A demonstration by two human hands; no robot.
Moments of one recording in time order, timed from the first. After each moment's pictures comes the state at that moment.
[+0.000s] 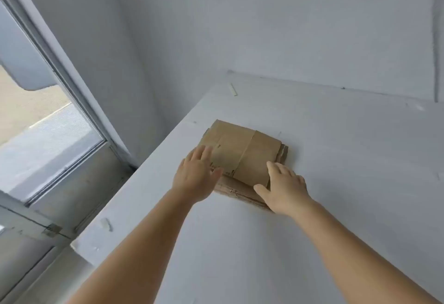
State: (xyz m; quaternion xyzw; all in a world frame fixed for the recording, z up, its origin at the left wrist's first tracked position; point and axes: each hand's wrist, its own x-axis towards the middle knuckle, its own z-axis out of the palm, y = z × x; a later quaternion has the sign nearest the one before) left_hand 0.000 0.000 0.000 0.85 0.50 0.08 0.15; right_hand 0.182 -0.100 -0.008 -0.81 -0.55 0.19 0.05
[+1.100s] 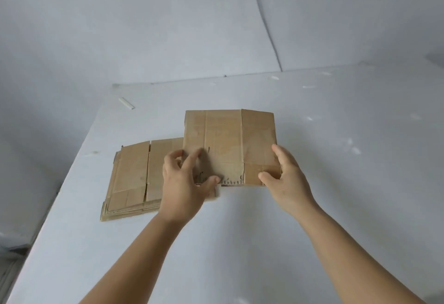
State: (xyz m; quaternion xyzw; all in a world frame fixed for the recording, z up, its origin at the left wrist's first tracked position) left_hand 0.057 -0.052 0.007 0.88 0.27 0.25 0.32; right_hand 0.186 -0.224 0.020 -0.87 -0.23 0.11 0.43
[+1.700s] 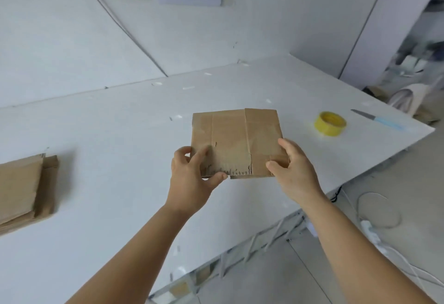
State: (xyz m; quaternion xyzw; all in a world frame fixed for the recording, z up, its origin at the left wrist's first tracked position) left_hand 0.224 -0.383 0.022 0.90 0.11 0.20 0.37; right_hand 0.299 -0.589 0.050 -0.90 -0.10 -0.01 0.42
